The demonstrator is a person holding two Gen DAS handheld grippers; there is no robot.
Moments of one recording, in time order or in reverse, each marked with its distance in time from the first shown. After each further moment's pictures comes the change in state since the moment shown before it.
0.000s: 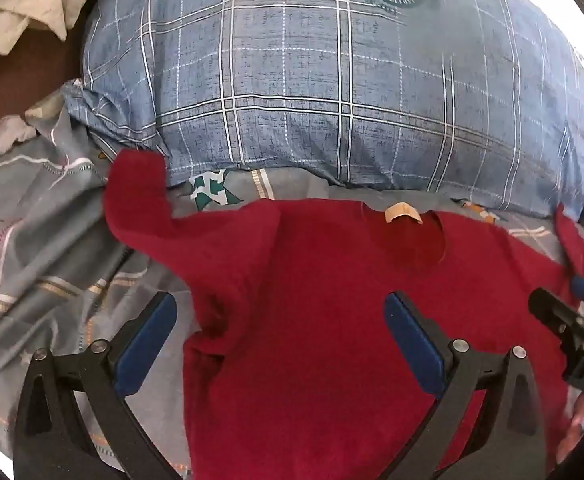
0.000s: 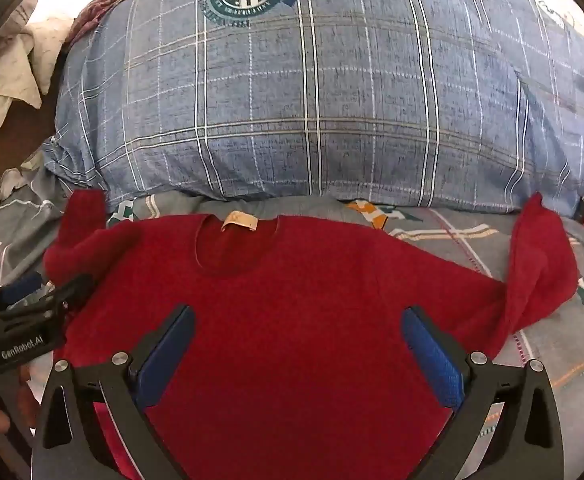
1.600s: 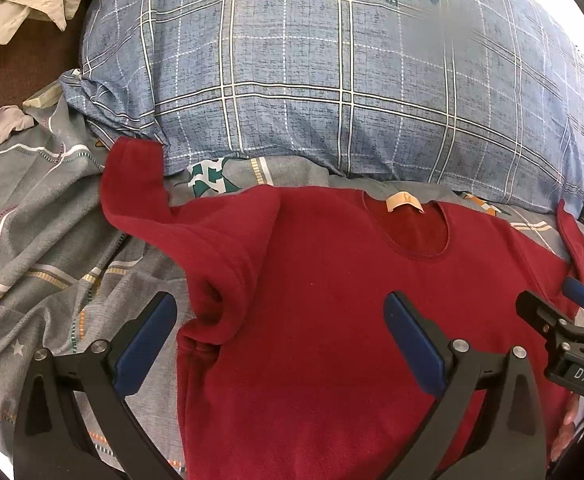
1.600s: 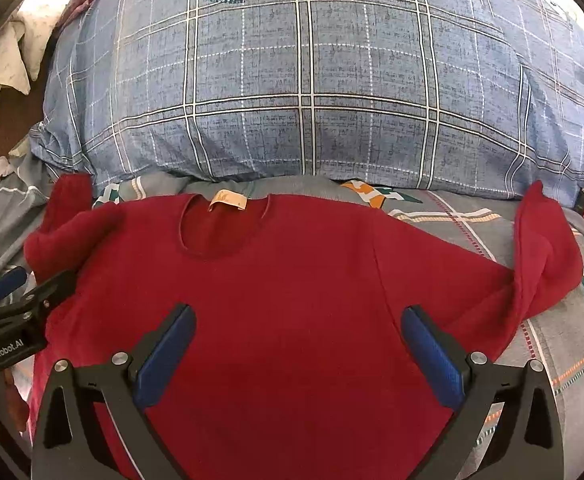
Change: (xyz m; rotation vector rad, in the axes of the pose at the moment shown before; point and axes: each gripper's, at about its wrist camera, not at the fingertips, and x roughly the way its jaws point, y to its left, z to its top) left arm 0.006 0.007 -0.009 -0.006 0.016 -0.017; right arm 0.015 0.006 -0.002 0.001 0.038 -0.019
